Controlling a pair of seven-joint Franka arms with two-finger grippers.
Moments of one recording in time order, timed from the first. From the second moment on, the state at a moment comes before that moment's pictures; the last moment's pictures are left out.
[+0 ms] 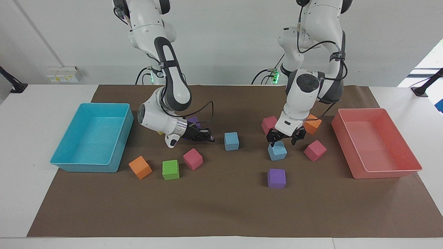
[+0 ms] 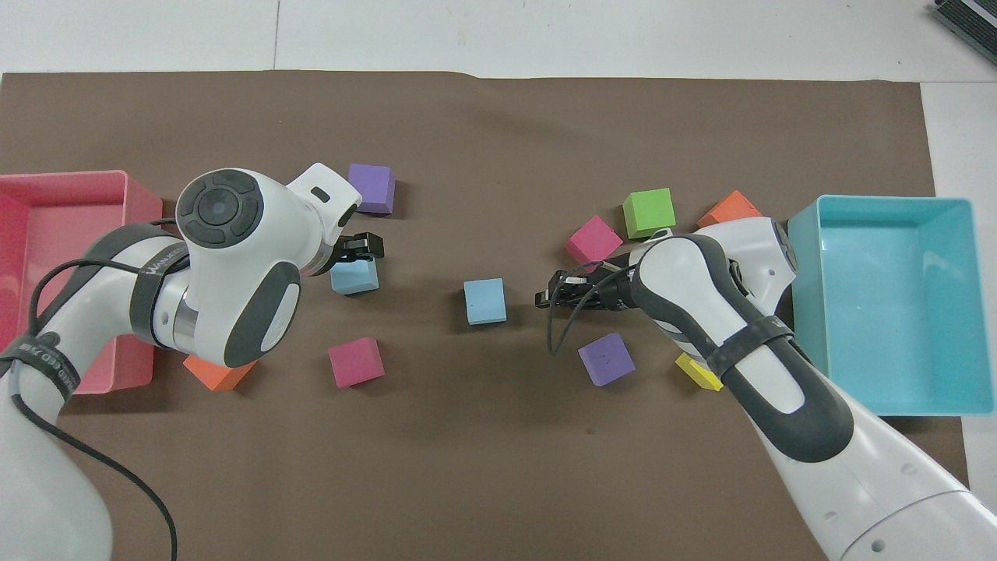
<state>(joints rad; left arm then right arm) -0.14 0.25 -0.25 -1.92 0.09 2.25 -0.48 0.29 0.37 0.00 -1.99 1.07 2.18 -0.30</state>
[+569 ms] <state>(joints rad) -0.14 0.30 -0.25 -1.96 0.10 2.34 -0.51 0.29 0.37 0.00 -1.99 1.07 2.19 -0.30</state>
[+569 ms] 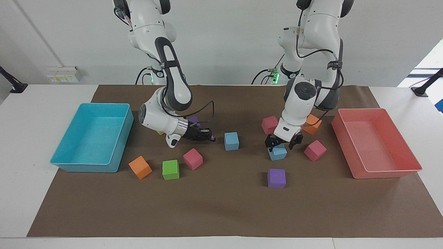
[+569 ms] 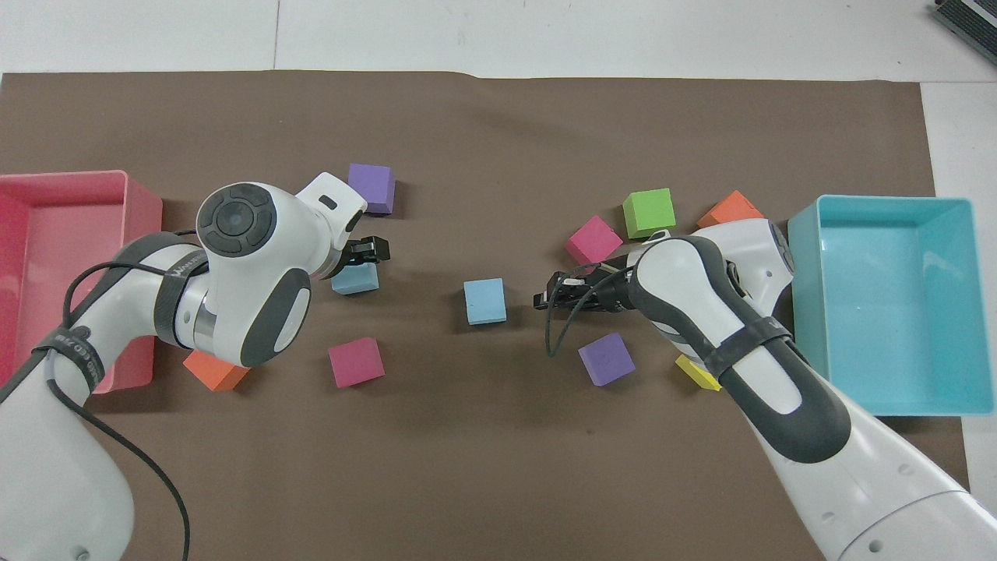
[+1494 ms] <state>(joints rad) -0.14 0.30 -0.25 -2.00 0.11 2.40 -0.51 0.29 0.37 0.00 -1.99 1.07 2.19 -0.30</state>
